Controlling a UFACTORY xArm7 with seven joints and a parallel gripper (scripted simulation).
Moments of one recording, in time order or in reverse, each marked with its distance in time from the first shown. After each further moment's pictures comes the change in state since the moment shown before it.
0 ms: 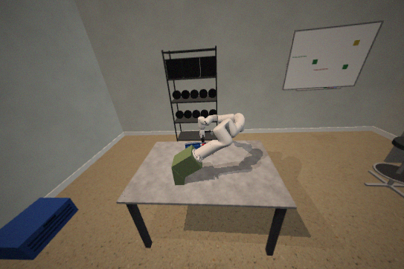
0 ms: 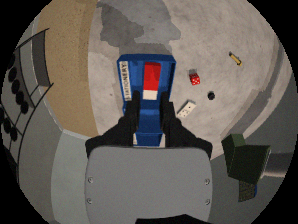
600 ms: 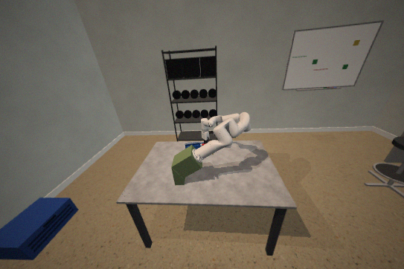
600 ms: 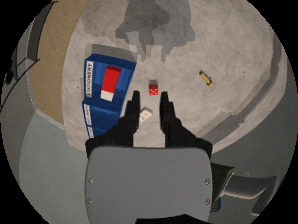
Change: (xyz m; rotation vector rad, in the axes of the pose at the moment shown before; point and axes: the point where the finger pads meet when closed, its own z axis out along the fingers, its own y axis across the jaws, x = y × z) arm 0.027 0.065 -0.002 -0.019 0.014 -0.356
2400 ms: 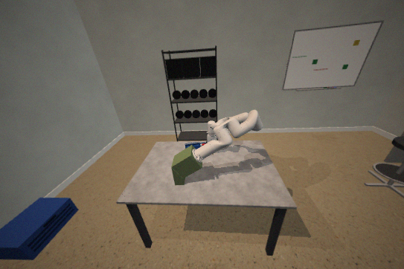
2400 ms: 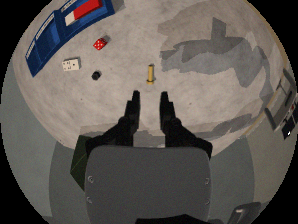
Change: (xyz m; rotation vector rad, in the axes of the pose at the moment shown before) arm 0.007 0.112 -0.004 0.022 0.000 -0.996
